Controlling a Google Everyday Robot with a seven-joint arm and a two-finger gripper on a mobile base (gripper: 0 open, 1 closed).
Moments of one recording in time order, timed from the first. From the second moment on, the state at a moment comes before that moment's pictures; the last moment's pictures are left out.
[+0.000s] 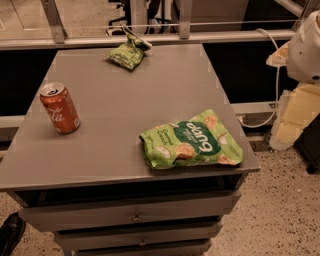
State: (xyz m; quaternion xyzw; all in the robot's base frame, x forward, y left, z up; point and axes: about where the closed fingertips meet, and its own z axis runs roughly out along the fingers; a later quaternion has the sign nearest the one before) arm 0.438 -0.217 0.976 -0.60 0.78 -0.03 0.16
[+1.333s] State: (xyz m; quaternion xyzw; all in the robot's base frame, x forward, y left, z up) arm 0.456 -0.157 0.893 -0.56 0.78 0.13 0.23
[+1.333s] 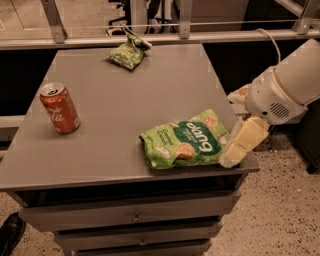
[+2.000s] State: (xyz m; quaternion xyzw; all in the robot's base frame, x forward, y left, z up) arm 0.455 -0.107 0.859 -0.56 0.76 0.21 0.25
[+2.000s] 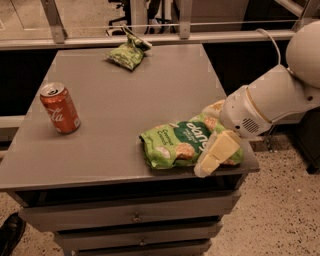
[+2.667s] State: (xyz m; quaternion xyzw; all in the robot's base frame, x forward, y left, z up) arm 0.451 -0.074 0.838 -0.56 0.75 0.26 0.26
